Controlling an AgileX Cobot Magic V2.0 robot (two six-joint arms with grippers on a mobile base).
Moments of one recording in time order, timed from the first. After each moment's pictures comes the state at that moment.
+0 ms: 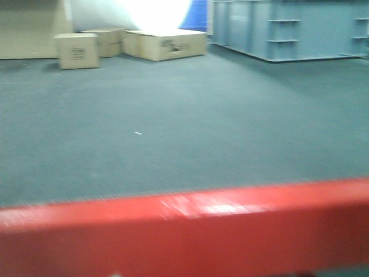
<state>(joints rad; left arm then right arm) -0.01 -0.01 0.03 -0.10 0.03 0.06 0.26 0.09 -0.43 -0.24 0.44 0.17</state>
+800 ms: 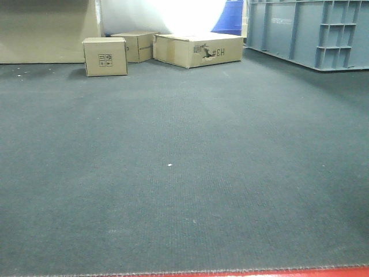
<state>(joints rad) -0.01 -0.01 0.03 -0.10 0.03 0.06 0.26 0.09 -0.43 -0.24 0.44 0.17</state>
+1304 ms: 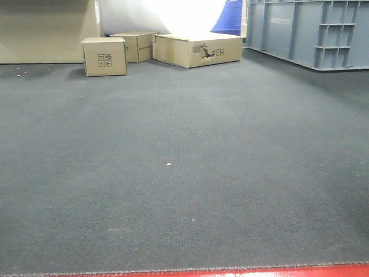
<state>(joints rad) -0.01 -0.01 0.03 -0.10 0.03 0.06 0.26 0.09 -0.43 -0.24 0.44 0.17</state>
